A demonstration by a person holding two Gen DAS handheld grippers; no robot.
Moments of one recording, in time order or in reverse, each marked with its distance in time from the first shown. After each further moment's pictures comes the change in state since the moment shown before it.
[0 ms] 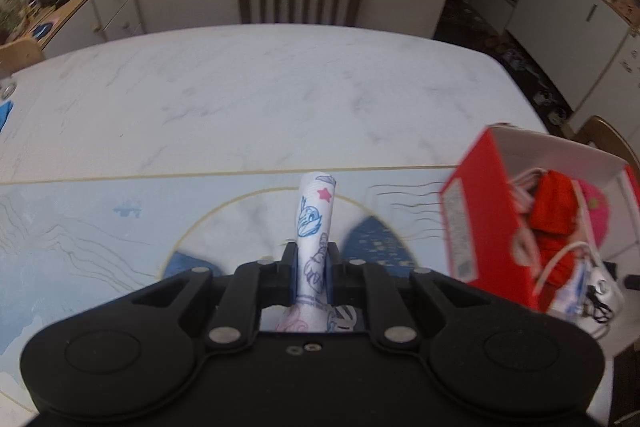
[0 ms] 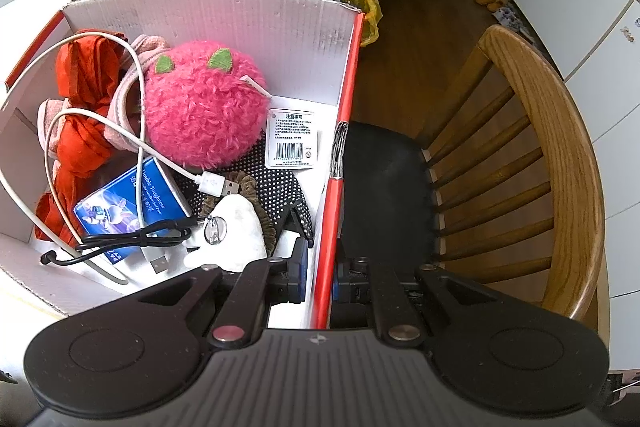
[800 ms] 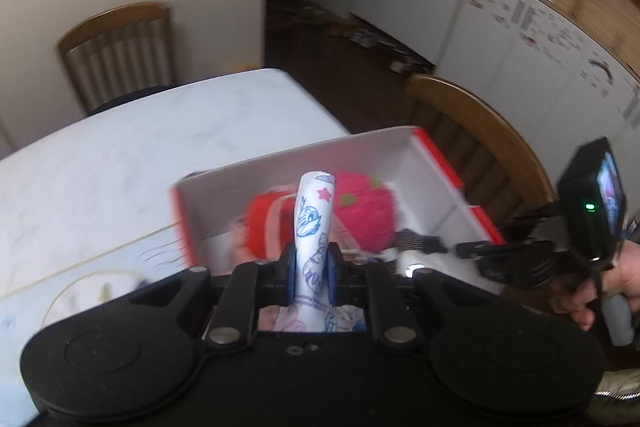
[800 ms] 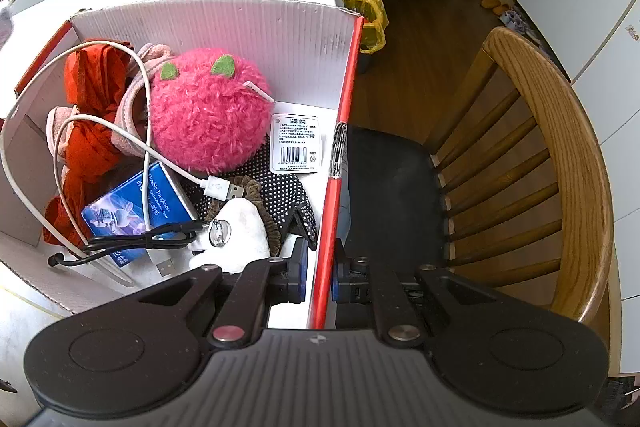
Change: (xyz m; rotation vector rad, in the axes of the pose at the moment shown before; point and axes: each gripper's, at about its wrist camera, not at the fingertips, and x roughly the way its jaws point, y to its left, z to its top) left arm -0.042 -0.191 0.003 0.378 -0.064 -0.284; right arm -0.003 -0.008 -0.004 0.015 -0.028 0.036
